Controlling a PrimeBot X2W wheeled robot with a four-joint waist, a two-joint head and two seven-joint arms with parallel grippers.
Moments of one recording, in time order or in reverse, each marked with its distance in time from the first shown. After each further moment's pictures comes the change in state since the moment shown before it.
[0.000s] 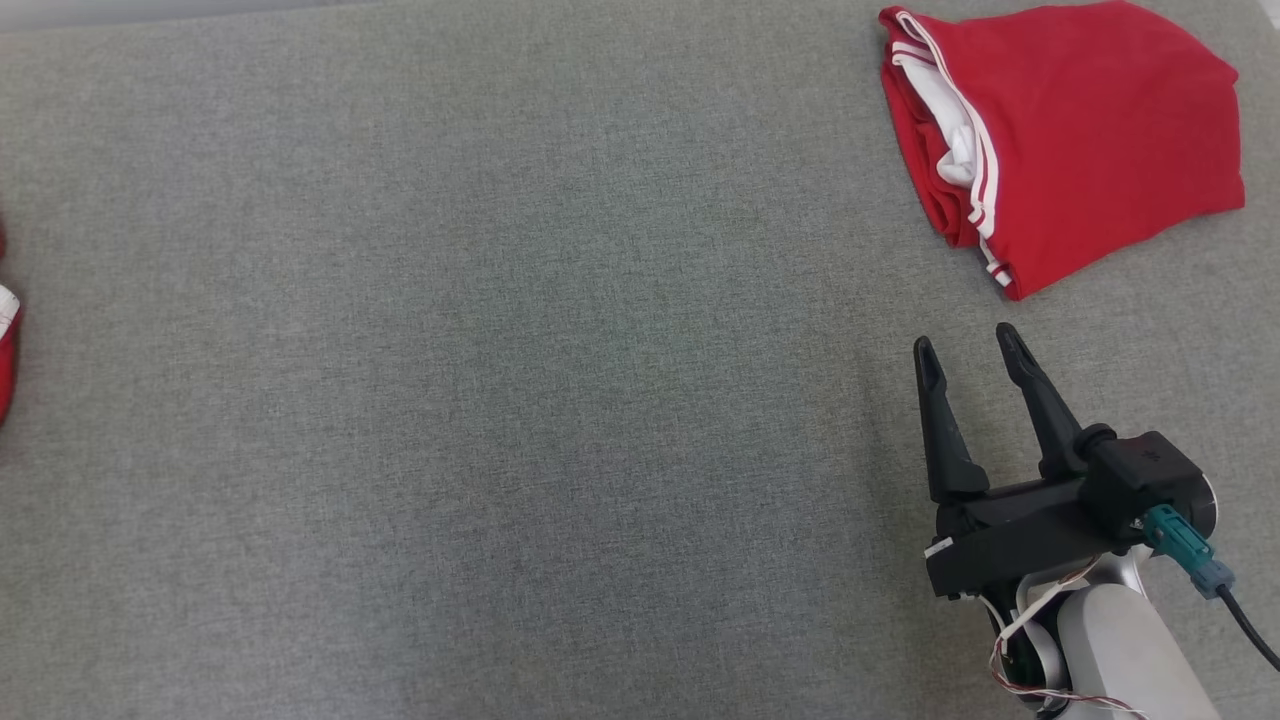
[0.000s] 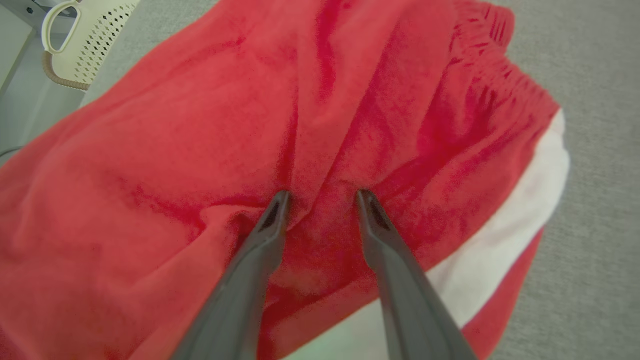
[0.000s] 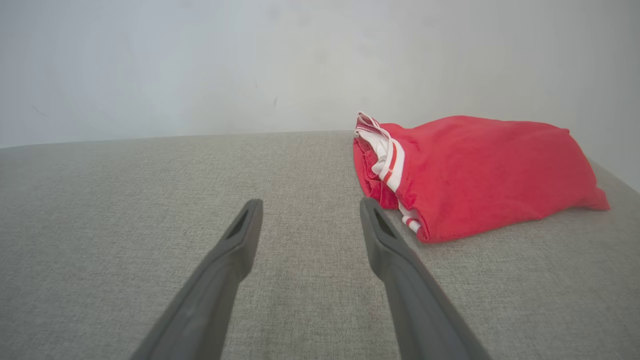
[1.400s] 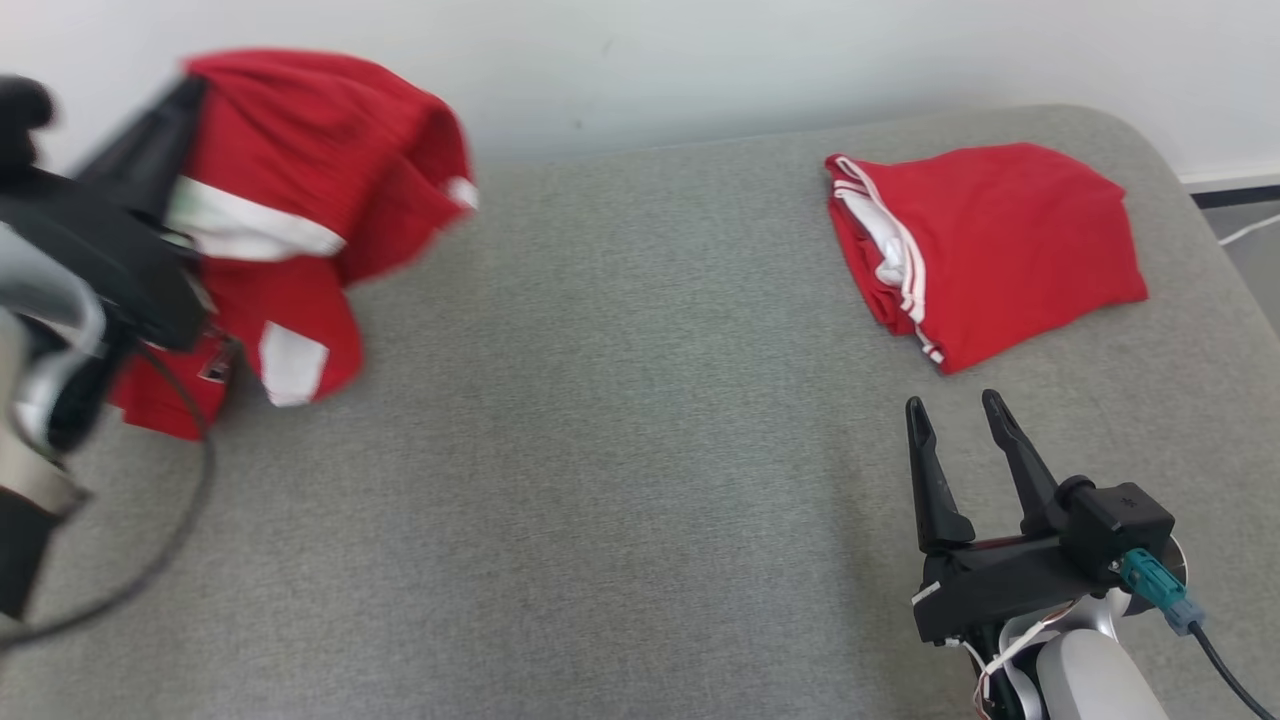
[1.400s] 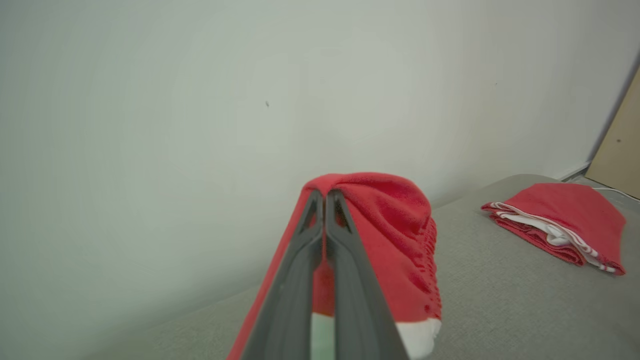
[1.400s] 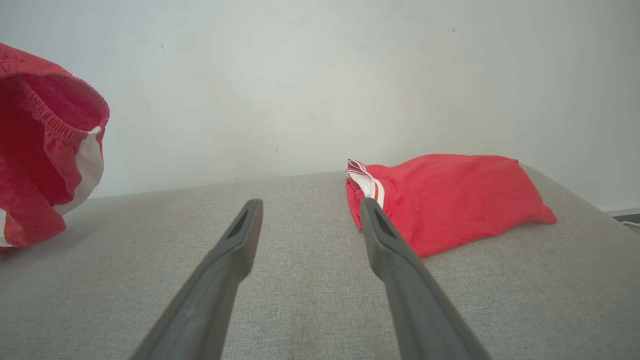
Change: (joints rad) left arm 0.029 -0.032 -0.343 -0.795 -0.146 0.039 -0.121; right arm 0.047 0.034 -0.014 0.094 0.031 0.000 -0.033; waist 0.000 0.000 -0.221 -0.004
